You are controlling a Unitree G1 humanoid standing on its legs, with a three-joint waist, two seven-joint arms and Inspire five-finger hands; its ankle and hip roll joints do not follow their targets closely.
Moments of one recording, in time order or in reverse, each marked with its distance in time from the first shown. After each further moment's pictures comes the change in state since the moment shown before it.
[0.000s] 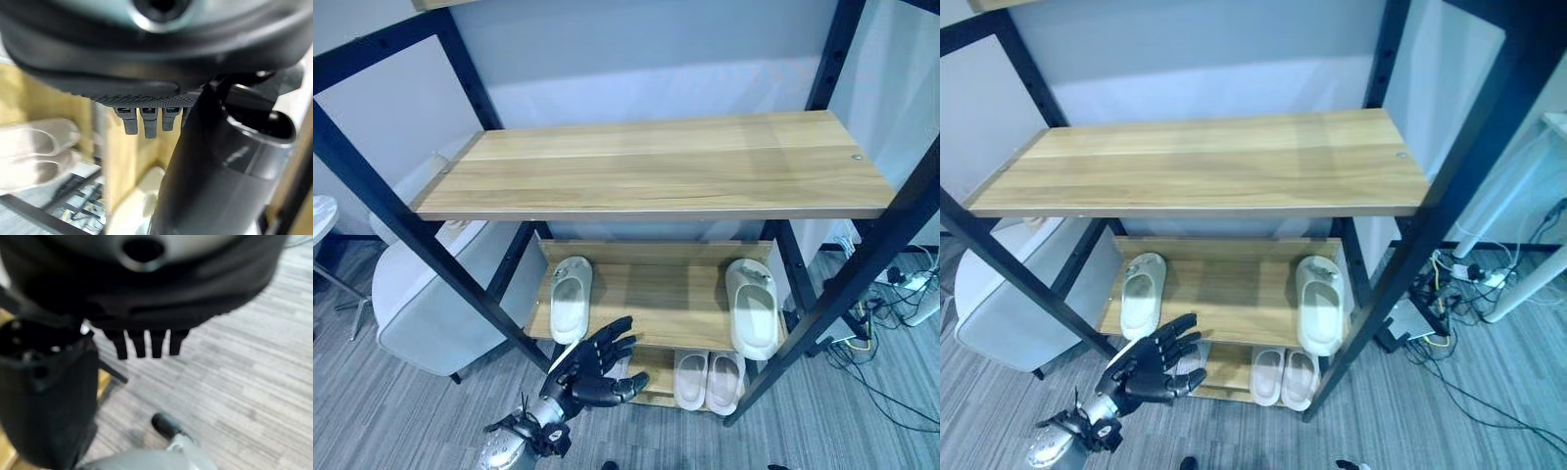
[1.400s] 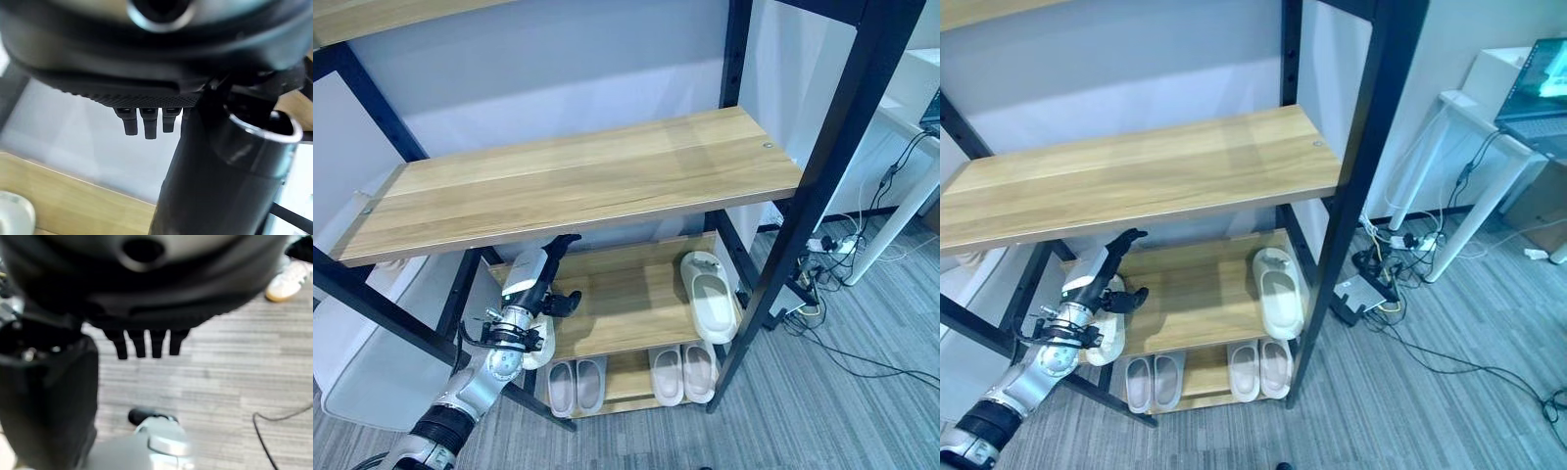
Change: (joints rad) left arm -0.469 0.090 0.131 0.453 0.994 -0.059 0.555; right arm 0.084 0.014 -0.079 0.022 0.133 -0.006 0.030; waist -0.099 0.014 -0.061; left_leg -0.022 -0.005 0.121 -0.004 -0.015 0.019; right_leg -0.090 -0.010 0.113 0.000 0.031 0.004
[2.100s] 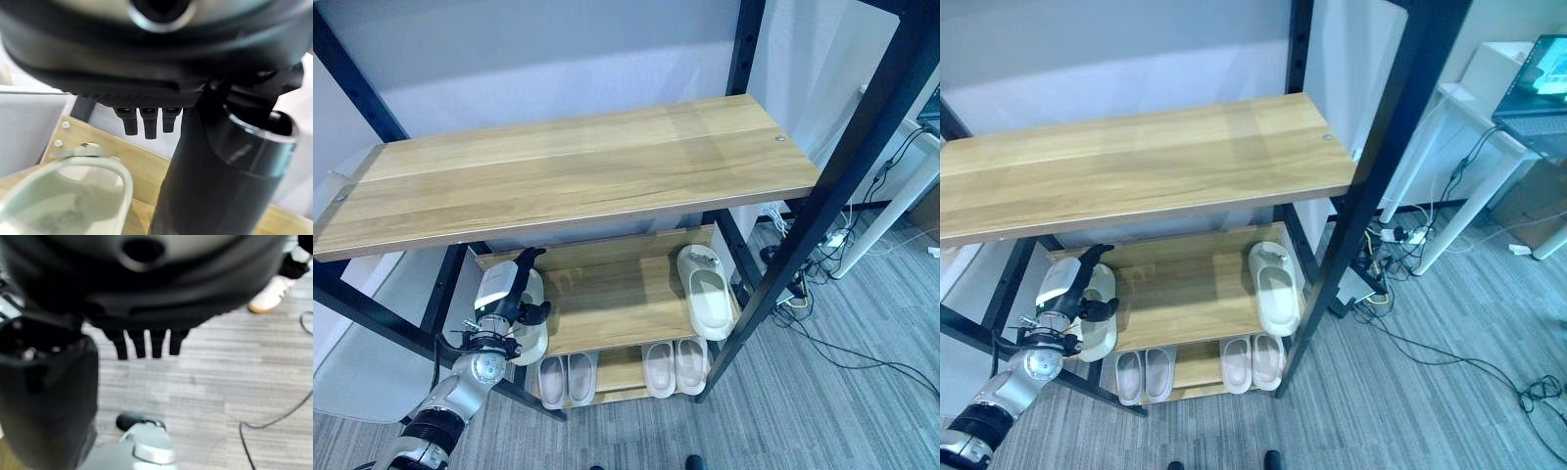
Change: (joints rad) left arm 0.000 0.007 0.044 0.160 -0.030 0.040 0.018; right arm -0.011 -0.002 0.001 0.017 -0.001 0.001 0.017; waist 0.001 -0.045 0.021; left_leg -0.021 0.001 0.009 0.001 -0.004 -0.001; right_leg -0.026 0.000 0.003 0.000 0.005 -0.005
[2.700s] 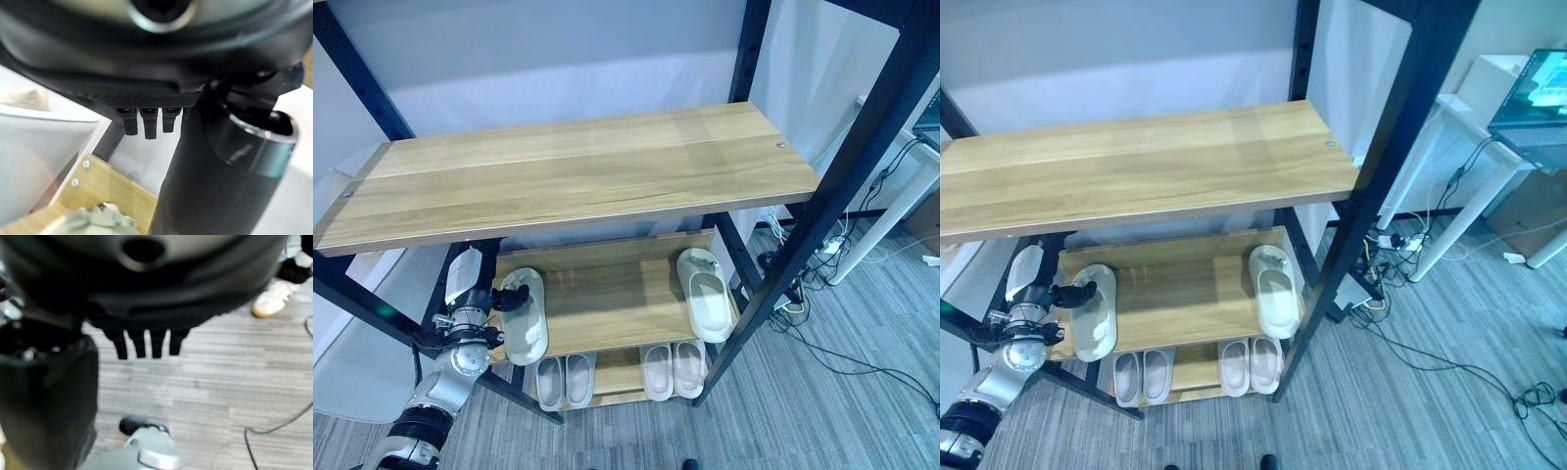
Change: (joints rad) left arm 0.000 0.039 0.094 0.011 -0.026 0.006 0.041; right arm -0.005 0.001 0.001 0.000 -0.003 0.000 0.001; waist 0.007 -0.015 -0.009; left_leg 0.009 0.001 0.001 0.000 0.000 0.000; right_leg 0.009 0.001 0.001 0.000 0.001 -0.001
